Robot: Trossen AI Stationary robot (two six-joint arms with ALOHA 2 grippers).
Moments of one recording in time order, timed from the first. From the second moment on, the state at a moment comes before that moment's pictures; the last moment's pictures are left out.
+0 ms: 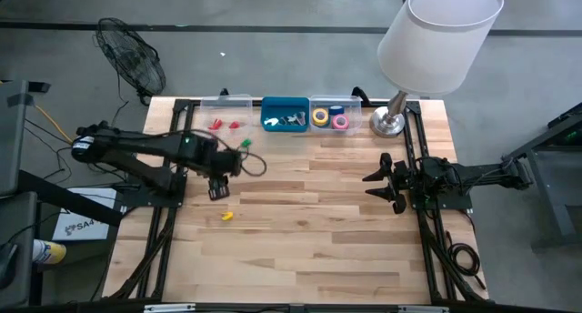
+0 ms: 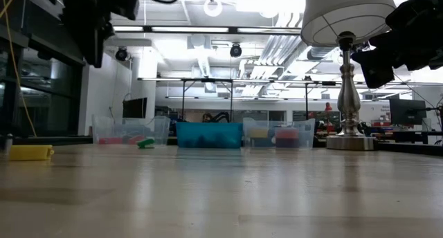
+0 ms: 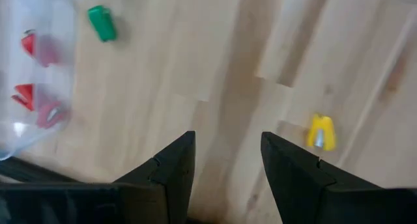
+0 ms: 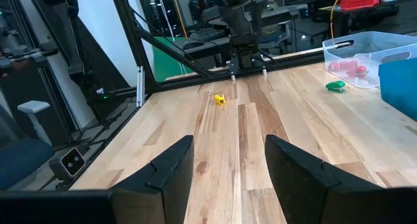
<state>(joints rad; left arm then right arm) -0.06 1.24 1.14 -1.28 -0.20 -0.34 0.06 0.10 0.01 0.04 -0.06 0.23</state>
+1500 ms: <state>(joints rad) -0.43 1.24 0.65 -0.63 -0.09 -0.76 0.06 0.10 0.01 0.04 -0.06 0.23</state>
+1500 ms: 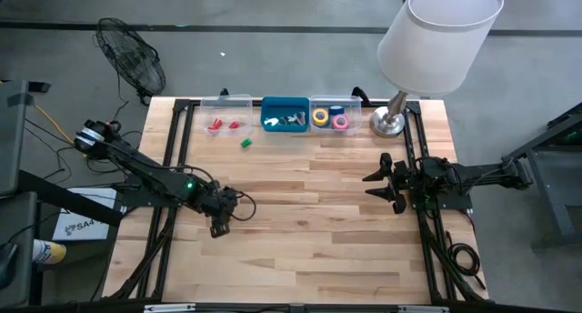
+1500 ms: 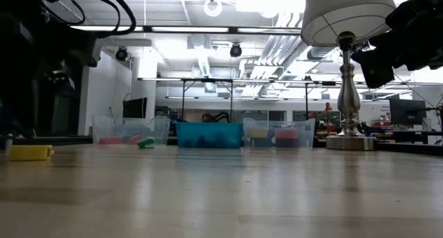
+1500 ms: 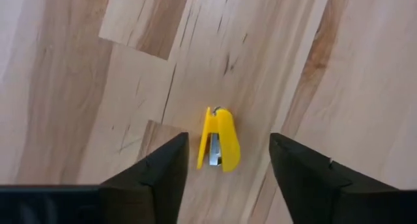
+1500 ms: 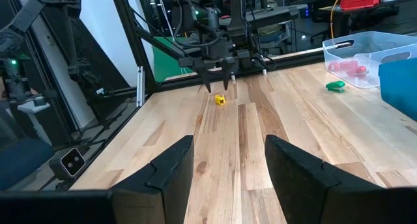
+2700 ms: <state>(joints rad) -0.43 1.44 0.65 -0.60 -0.09 -0.74 0.06 0.10 0.01 0.04 -0.06 0.23</state>
